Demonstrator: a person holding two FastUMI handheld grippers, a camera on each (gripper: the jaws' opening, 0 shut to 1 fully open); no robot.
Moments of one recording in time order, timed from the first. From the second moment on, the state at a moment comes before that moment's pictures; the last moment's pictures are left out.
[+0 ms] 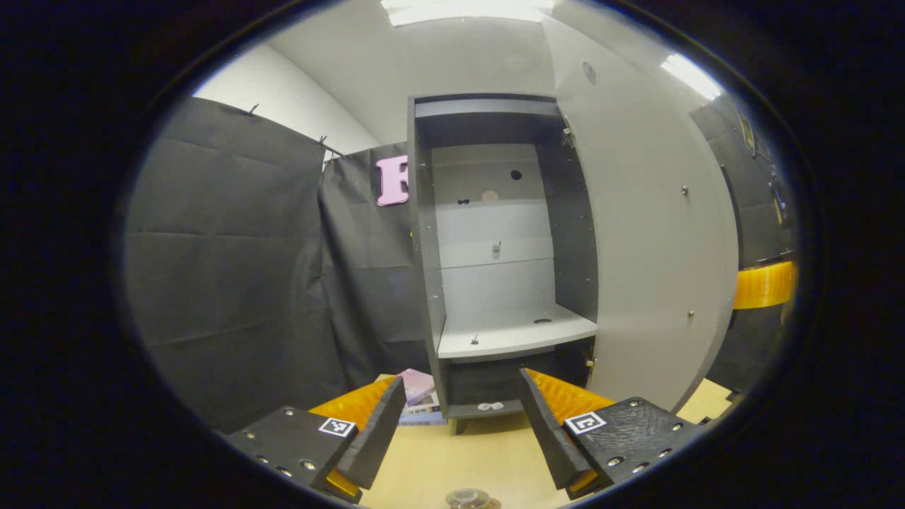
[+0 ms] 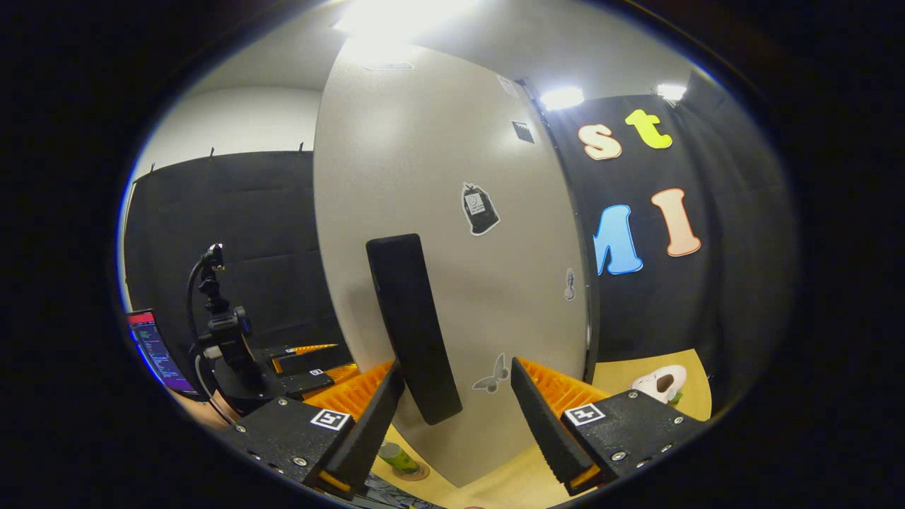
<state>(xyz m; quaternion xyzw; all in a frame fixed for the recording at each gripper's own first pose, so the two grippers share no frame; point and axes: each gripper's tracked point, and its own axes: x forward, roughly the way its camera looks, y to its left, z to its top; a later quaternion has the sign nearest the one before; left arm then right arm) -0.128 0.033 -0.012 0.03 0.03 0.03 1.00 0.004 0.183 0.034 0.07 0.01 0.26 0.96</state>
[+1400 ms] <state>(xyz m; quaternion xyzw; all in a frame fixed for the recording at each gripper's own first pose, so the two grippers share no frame) -0.032 0.152 -0.020 0.03 0.01 0.03 1.00 0.087 0.287 0.042 0.04 0.00 0.30 0.95</state>
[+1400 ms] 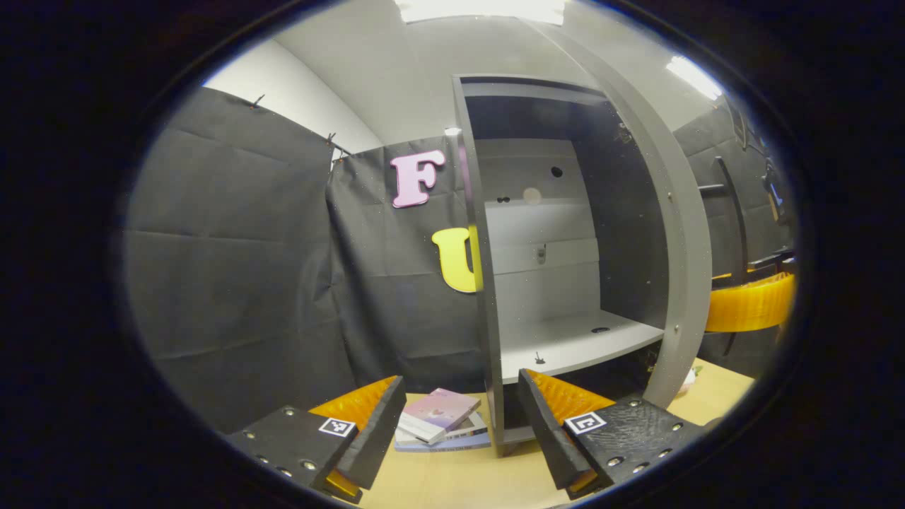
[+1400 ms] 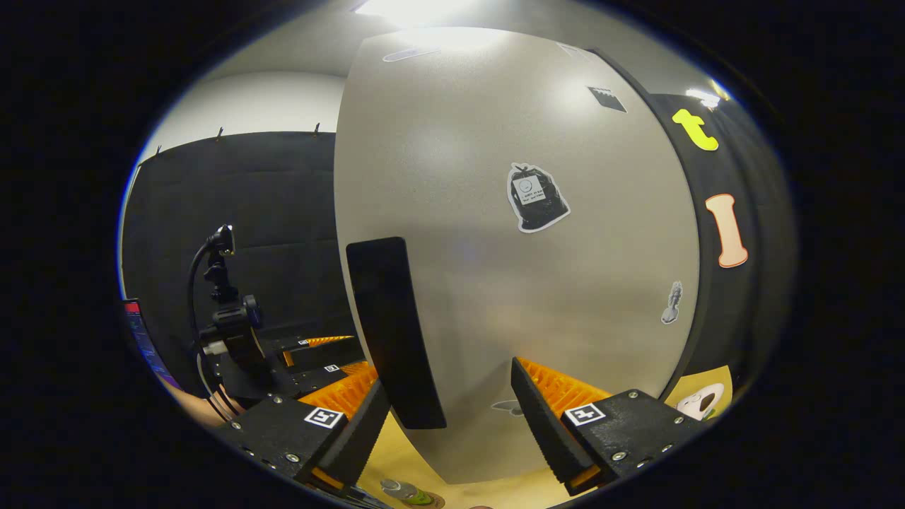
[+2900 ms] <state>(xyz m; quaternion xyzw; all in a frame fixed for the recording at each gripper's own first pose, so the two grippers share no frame) -0.025 0.097 0.050 0.00 -0.02 0.01 1.00 0.119 0.160 0.038 0.05 0.00 0.03 1.00</state>
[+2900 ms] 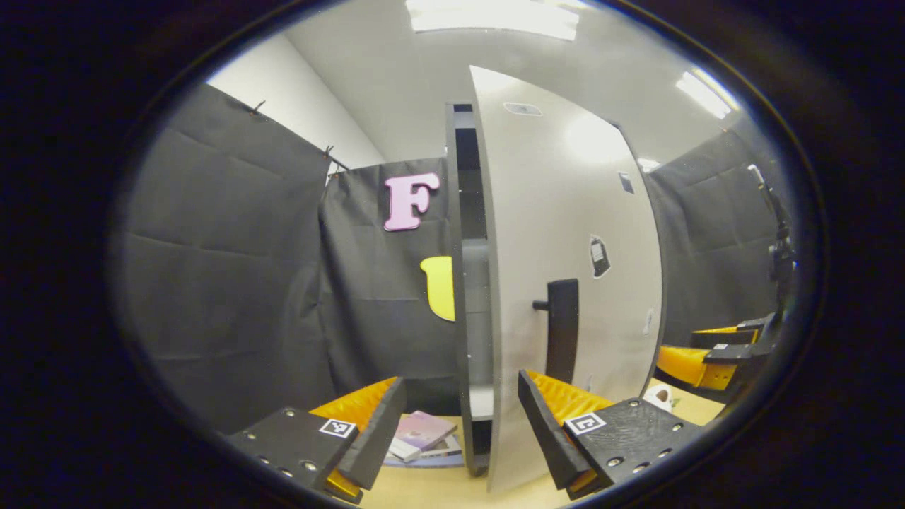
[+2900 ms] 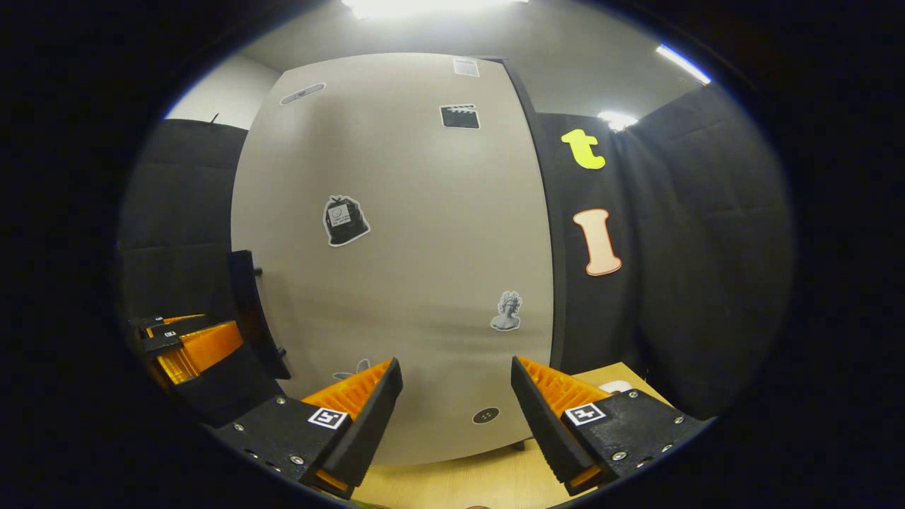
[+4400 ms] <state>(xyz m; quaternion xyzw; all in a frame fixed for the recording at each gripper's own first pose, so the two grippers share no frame) -0.011 0.055 0.030 -0.01 0.00 0.00 1.00 0.116 0.122 0.034 0.03 -0.01 -0.01 1.00</state>
